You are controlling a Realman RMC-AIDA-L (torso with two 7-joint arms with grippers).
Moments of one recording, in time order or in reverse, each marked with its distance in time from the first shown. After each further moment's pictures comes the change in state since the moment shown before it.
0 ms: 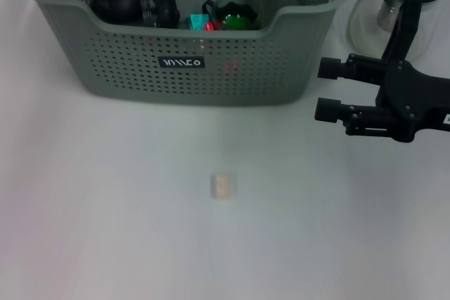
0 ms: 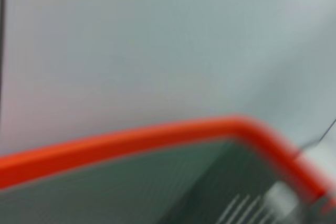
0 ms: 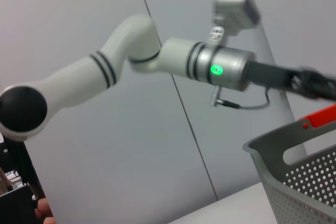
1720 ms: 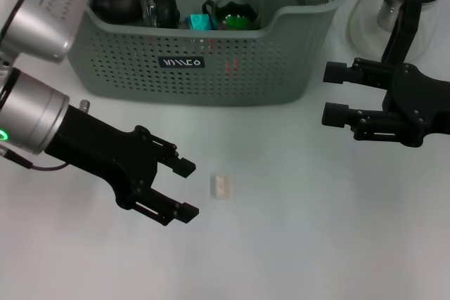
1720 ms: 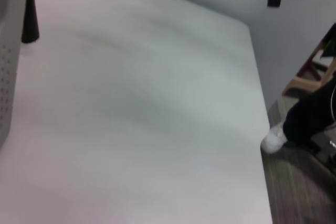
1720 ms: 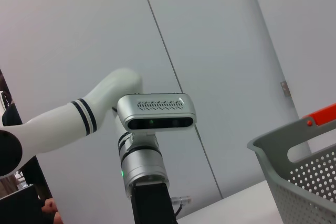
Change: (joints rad) left arm 0.249 -0.138 0.116 0.130 0.171 0.675 0.611; right arm -0.008 -0.009 -0.001 -0.002 0.000 -0.022 0.009
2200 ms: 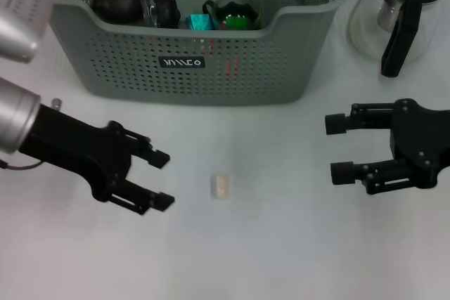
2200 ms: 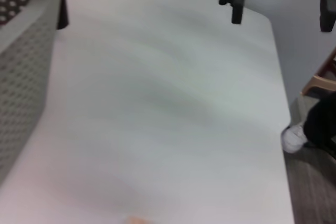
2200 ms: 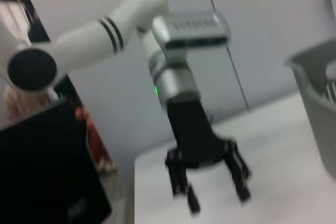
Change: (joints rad) left arm 0.029 0.036 -0.047 -0.022 0.010 -0.027 0.032; right arm 0.003 0.025 -0.027 -0.258 -0.198 -0.110 0.158
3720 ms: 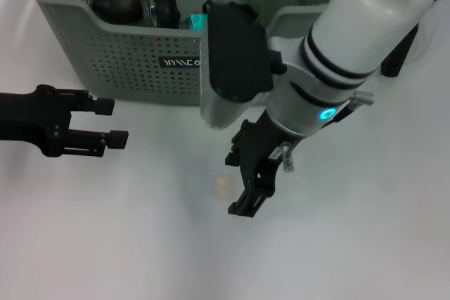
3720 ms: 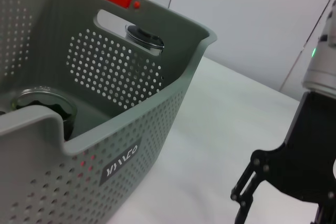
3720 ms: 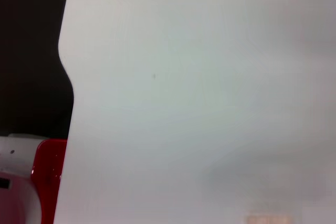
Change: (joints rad) left arm 0.034 0.068 -0.392 -0.166 -0.042 -0.017 0.123; right arm 0.477 0.036 -1.095 -0.124 -0.205 0.540 0.643
